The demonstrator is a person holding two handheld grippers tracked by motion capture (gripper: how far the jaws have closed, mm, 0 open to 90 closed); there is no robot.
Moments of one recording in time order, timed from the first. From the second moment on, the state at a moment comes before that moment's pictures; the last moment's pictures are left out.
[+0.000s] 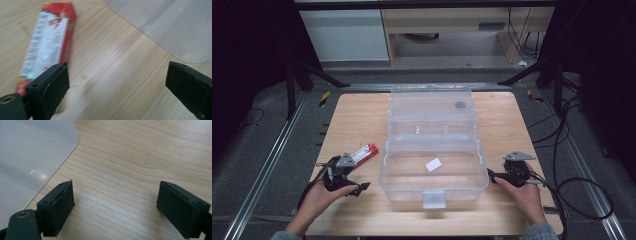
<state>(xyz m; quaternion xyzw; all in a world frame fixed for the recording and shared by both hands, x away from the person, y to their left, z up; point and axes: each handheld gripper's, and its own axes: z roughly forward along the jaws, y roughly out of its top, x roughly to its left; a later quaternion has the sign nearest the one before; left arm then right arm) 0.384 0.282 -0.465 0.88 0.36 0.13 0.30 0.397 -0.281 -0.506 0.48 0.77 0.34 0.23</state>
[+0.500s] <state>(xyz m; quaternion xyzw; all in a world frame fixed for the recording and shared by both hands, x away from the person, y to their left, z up) 0.412 0.328 -0.455 0.87 0.40 0.13 0.28 0.397 -0.282 -0.506 0.48 0.78 0.34 0.23</state>
